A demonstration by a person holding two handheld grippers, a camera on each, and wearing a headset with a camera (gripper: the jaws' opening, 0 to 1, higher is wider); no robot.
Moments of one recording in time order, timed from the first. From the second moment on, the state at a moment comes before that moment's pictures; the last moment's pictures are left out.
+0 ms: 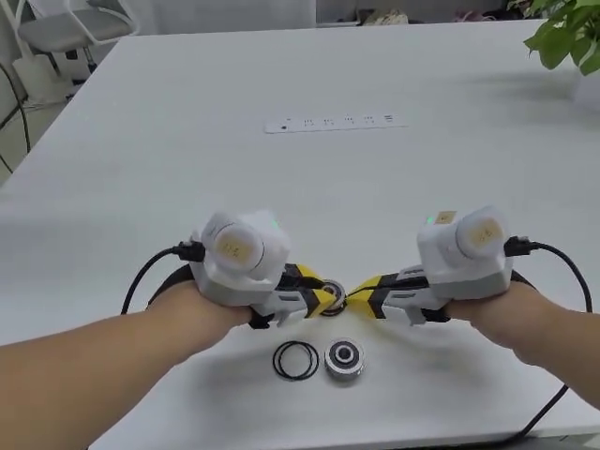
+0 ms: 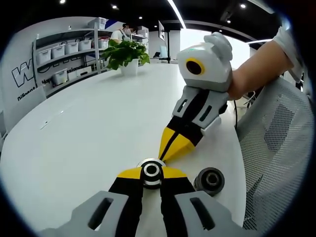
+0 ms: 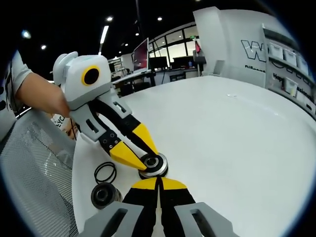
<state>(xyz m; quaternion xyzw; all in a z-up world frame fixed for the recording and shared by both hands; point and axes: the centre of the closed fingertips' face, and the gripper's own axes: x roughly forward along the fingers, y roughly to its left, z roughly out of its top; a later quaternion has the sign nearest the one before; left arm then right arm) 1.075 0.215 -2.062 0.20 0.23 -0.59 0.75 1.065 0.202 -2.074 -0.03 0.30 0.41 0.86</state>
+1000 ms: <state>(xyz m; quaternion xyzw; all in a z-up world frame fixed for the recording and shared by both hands) 1.075 0.214 -2.062 0.21 0.23 -0.58 0.75 1.067 0.210 -2.059 0.05 0.30 0.39 0.87</state>
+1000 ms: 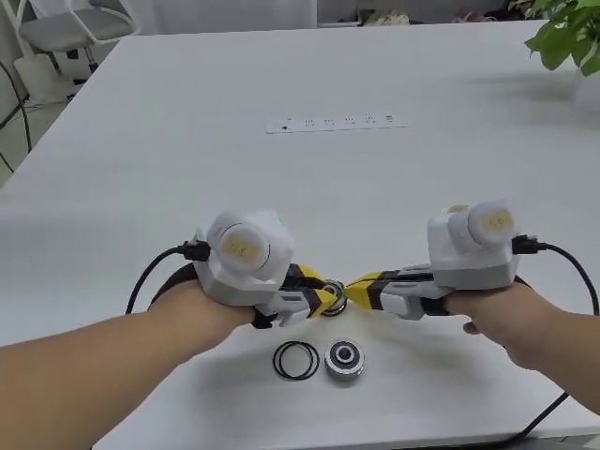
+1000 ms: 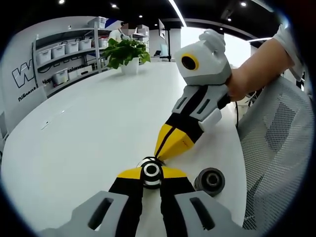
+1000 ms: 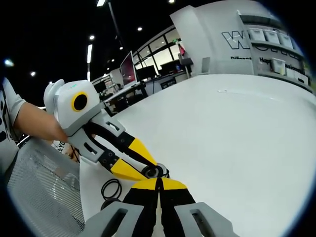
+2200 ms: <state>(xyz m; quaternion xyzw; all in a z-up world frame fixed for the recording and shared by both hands) 1.075 0.214 -2.062 0.21 0.23 -0.58 0.75 1.066 0.222 -2.049 0.02 0.26 0.43 0.87</state>
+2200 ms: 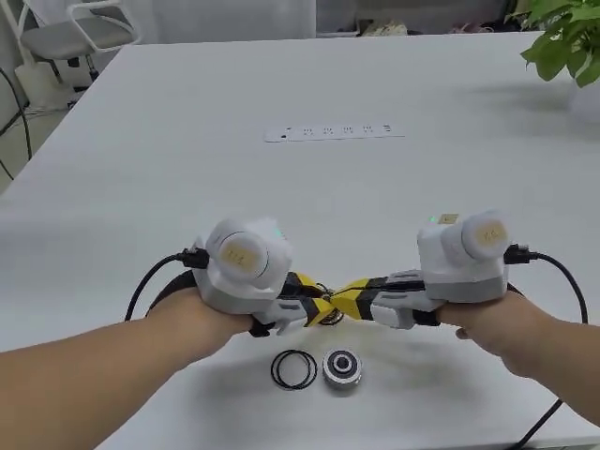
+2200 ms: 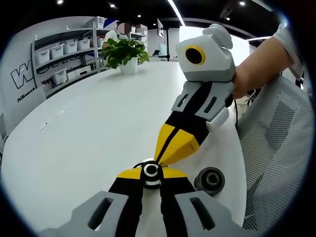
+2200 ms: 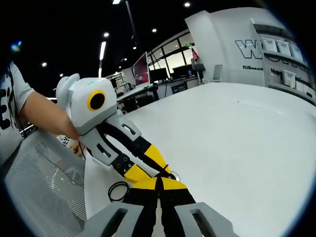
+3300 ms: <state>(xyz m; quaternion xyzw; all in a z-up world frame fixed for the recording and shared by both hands) 1.060 0.224 -2.024 0.20 0.22 -0.60 0.74 1.072 0.205 -2.031 0.05 0.25 0.39 0.89</state>
